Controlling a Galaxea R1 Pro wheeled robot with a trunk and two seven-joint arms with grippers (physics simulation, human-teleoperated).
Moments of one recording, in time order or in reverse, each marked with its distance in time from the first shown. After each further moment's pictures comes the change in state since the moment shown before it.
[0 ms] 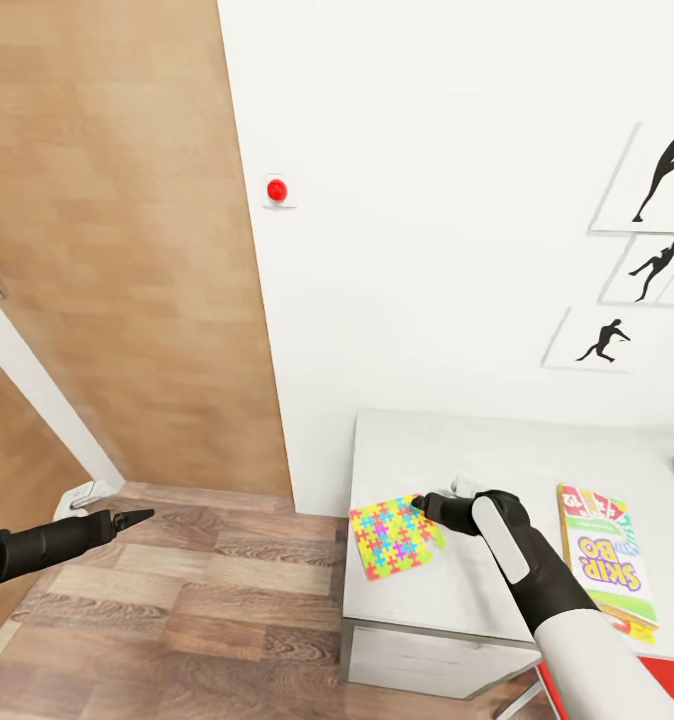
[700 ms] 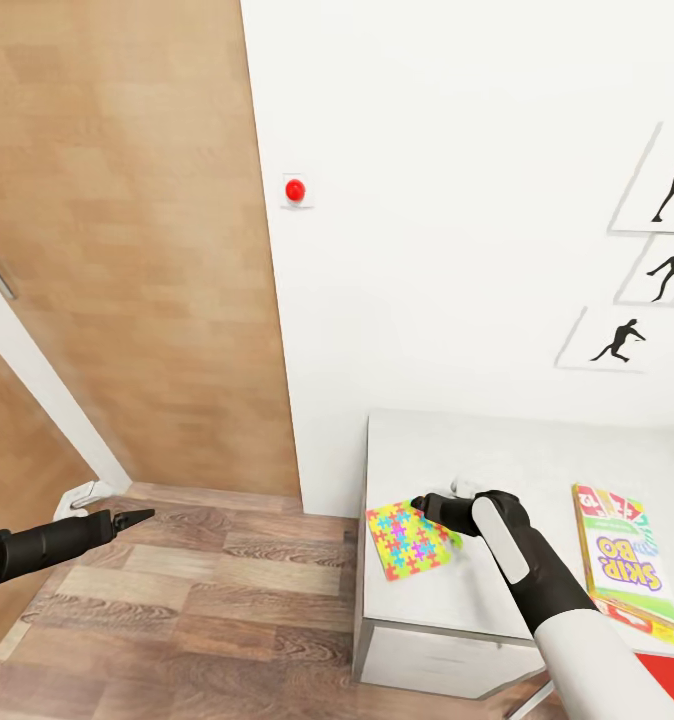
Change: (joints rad) left arm 0.000 -0.001 0.000 0.000 0.000 -0.001 -0.001; right arm 0.000 0.000 0.001 0.003 0.000 0.000 0.002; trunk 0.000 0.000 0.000
